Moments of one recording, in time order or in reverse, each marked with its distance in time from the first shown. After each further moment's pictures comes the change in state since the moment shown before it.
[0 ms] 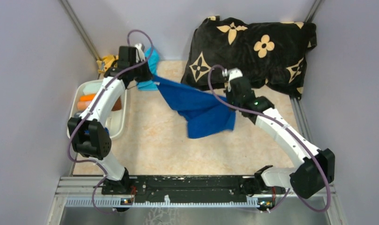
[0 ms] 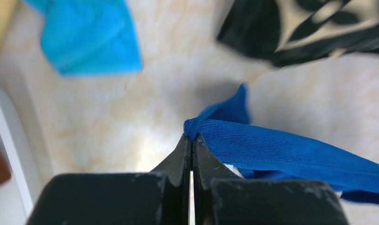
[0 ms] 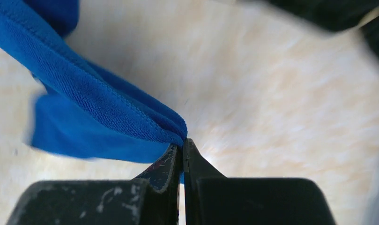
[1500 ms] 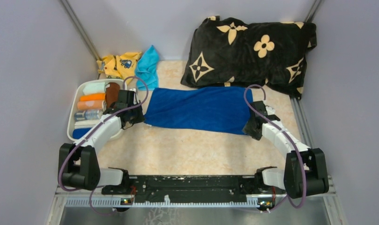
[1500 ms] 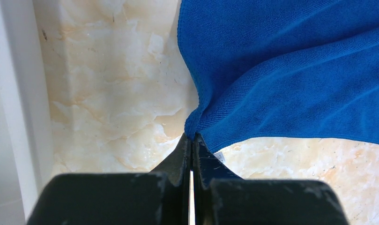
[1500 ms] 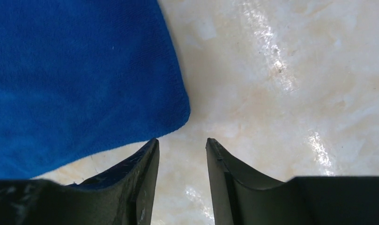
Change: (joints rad) left arm 0.038 -0.361 -0.684 0.154 -0.085 -0.071; right arm -0.349 -0.013 -0.333 -0.034 0.039 0.542
